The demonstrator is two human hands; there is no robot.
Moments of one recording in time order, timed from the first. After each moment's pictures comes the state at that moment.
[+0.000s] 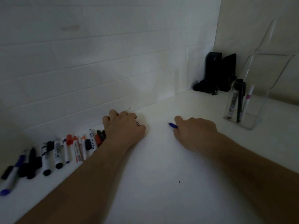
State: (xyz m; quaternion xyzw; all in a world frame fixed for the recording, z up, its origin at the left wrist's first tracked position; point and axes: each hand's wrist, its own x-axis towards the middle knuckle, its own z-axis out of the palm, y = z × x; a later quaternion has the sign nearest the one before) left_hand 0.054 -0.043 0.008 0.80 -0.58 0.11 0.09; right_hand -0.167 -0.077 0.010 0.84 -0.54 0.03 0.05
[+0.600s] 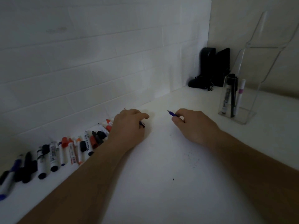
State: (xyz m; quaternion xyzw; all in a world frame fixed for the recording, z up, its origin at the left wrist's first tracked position) left_hand 0.039 -0.045 0.004 0.67 -0.71 0.07 0.22; right_hand -0.192 -0.096 -0.003 0.80 -0.54 0.24 -0.13
